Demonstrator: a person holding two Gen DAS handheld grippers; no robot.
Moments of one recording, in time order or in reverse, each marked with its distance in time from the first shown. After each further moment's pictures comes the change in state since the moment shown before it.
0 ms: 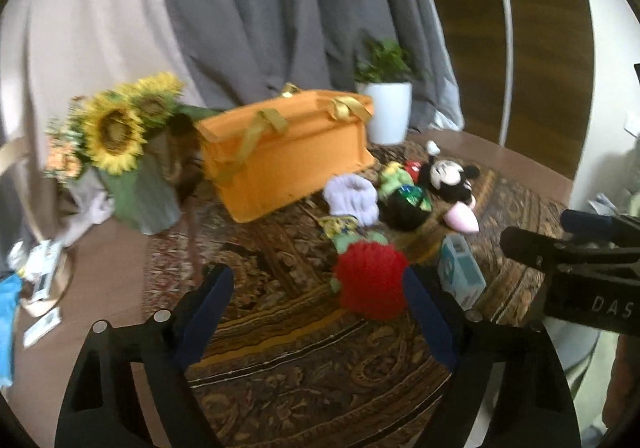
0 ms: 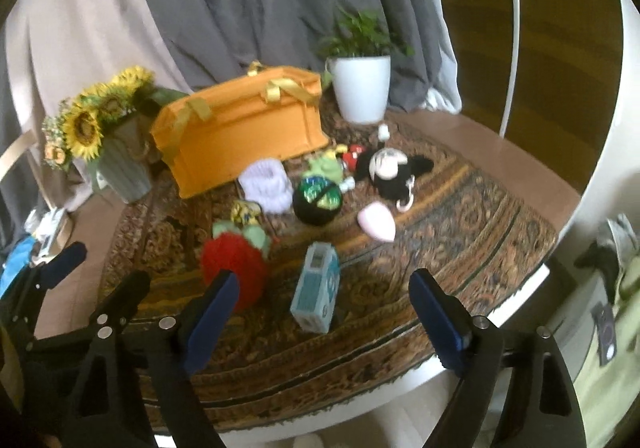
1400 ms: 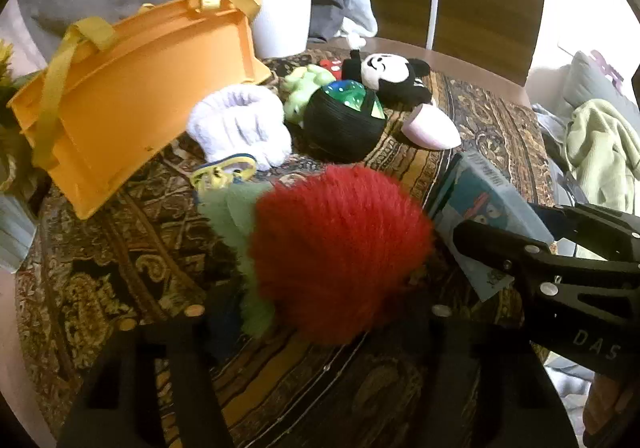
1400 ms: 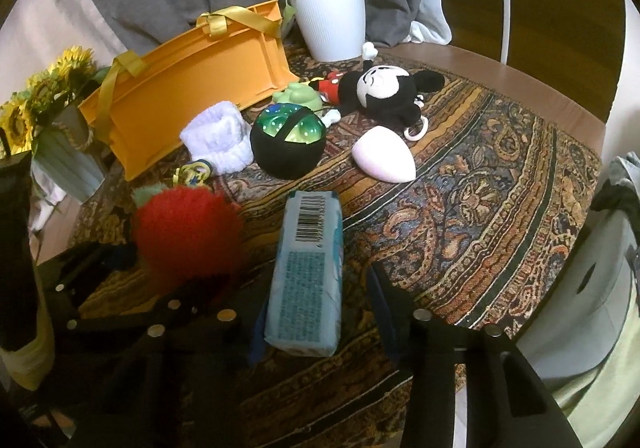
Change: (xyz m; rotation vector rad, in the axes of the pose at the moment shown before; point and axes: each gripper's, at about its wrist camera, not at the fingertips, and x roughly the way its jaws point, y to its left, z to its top) left arm 0.151 -0.030 -0.009 0.220 0.248 -0.342; right arm 0.102 -0.008 -0.026 0.141 0.107 -0.021
